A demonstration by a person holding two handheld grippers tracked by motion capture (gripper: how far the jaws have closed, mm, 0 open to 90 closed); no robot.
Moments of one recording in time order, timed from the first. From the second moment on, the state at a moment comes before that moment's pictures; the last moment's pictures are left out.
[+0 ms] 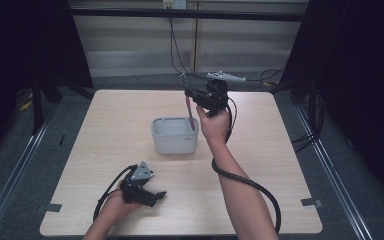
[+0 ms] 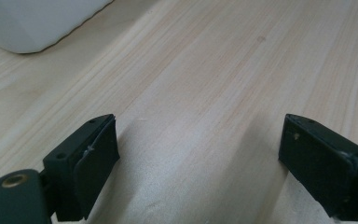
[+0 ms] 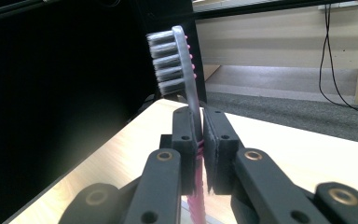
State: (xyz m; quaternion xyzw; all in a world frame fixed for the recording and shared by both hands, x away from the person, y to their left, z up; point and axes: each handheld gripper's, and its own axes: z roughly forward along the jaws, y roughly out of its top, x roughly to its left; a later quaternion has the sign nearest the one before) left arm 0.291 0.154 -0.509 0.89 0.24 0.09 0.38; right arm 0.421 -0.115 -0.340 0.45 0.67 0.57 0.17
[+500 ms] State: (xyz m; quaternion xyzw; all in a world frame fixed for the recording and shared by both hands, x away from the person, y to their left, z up) left arm 0.291 0.154 -0.509 0.89 0.24 0.09 0.38; right arm 0.420 -0.114 -0.351 0.45 0.67 0.57 0.17
